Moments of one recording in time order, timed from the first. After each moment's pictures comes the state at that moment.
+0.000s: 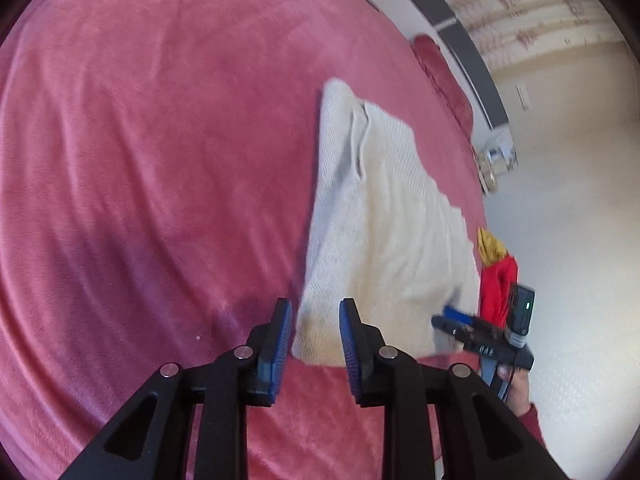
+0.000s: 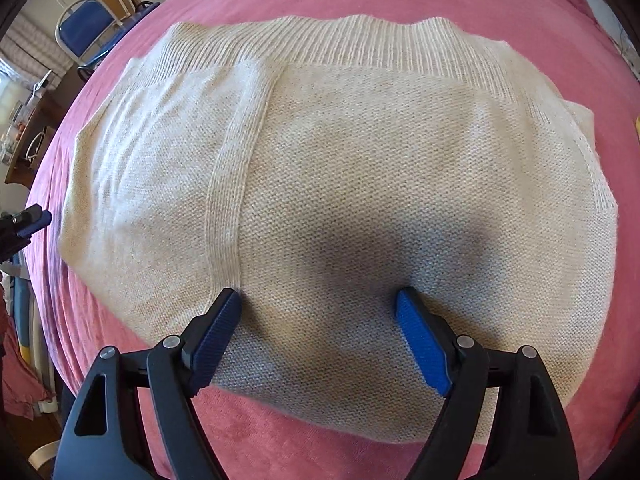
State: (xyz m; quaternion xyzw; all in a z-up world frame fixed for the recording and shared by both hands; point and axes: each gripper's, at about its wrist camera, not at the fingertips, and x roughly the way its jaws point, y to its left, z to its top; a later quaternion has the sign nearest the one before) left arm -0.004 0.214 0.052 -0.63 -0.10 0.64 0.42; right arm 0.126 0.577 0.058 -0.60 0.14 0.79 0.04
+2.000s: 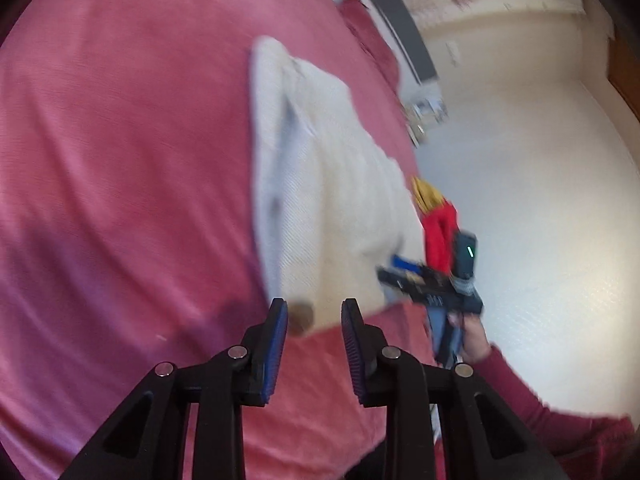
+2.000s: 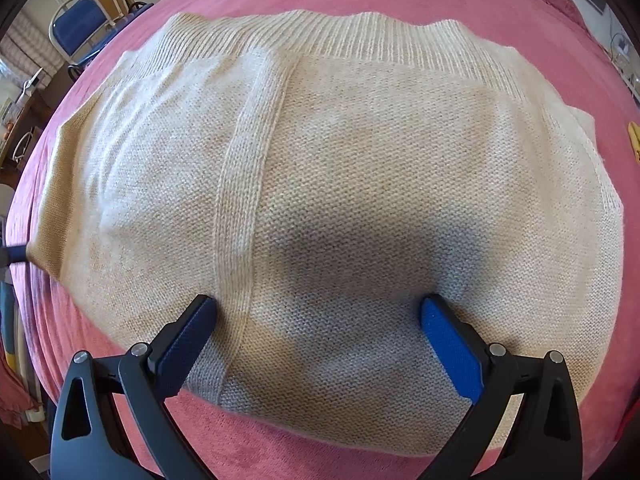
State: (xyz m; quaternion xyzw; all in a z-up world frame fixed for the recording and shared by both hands) left arm -0.005 0.211 0.049 -0.62 -0.13 0.57 0.53; right arm 0.144 0.624 0.014 -0.59 0.12 0.80 0.07
